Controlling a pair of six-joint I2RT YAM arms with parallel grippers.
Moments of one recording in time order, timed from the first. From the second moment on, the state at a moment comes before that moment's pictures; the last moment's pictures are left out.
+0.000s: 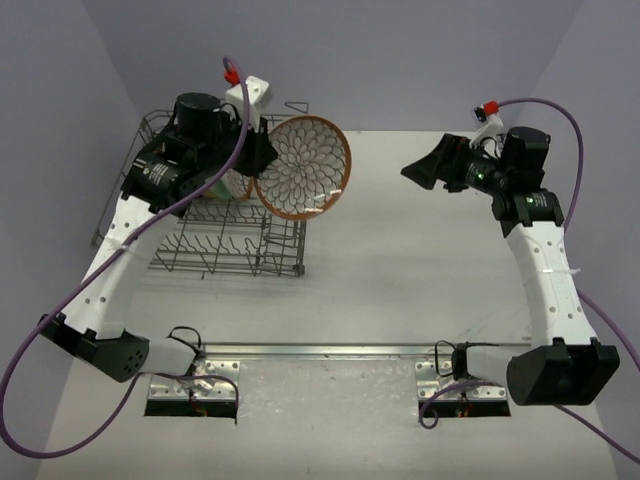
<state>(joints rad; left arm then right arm) -0.39 1.35 1.77 -0.77 0.09 0.02 -0.04 1.21 1.21 -0.40 -0.69 0.31</state>
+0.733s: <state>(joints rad) -0.39 1.50 1.66 -0.87 0.59 -0.02 0.30 1.32 1.25 -0.37 -0.78 0.23</state>
